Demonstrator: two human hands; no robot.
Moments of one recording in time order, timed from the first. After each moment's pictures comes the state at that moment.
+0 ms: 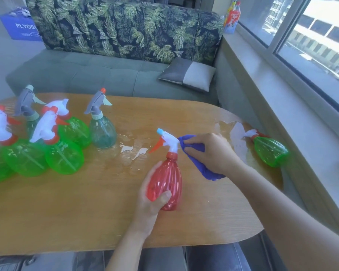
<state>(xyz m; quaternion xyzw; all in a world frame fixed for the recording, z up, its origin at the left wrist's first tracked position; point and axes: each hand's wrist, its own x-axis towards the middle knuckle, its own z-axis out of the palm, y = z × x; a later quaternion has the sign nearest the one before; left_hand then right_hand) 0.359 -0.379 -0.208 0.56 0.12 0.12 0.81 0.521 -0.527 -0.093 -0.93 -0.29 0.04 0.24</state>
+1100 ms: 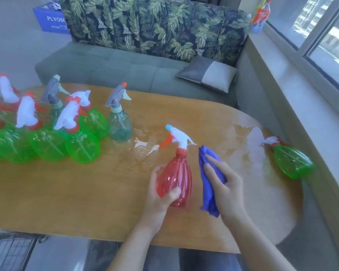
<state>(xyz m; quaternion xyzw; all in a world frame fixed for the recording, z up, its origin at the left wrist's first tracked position) 0.360 -0.377 -0.217 0.54 0.17 0.14 0.82 0.445 -0.529 -0.159 -0.75 -0.10 0.02 0.66</state>
